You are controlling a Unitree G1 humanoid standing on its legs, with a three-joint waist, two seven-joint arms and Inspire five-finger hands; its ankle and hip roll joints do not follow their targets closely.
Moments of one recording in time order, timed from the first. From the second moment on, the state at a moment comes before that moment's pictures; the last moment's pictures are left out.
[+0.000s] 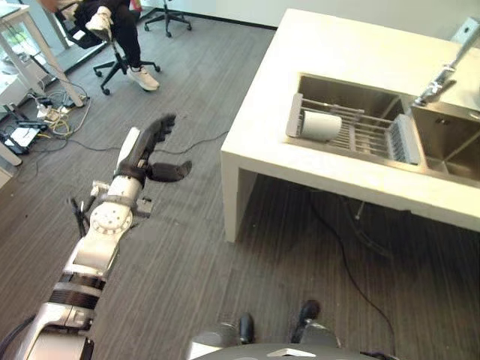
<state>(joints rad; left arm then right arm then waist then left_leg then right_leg) -0.26 0.69 -0.09 0.11 -0.10 -0.09 0.09 0.01 -0.33 0.04 1.43 0.18 0.05 0.05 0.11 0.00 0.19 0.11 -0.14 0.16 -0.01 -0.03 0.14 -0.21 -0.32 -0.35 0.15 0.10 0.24</state>
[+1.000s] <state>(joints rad) -0.41 0.51 -0.38 0.08 -0.09 -0.11 0.03 -0.01 -0.30 0.12 1.41 0.17 0.02 0.04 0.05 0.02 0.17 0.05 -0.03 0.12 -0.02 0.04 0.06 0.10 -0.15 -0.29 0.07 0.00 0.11</state>
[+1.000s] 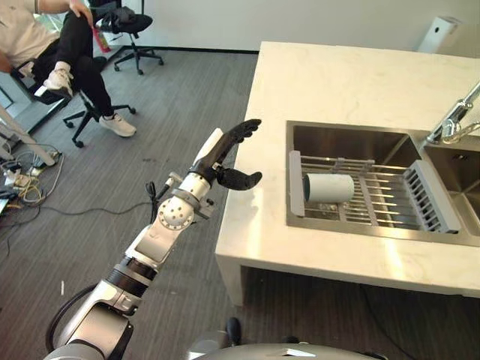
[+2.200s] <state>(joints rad) -0.39 0.50 -0.48 0.18 -0.10 -0.08 -0.02 -0.01 -0.42 0.02 1.50 0.20 0.06 0.04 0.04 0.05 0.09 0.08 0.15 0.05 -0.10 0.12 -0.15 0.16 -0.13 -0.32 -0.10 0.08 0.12</state>
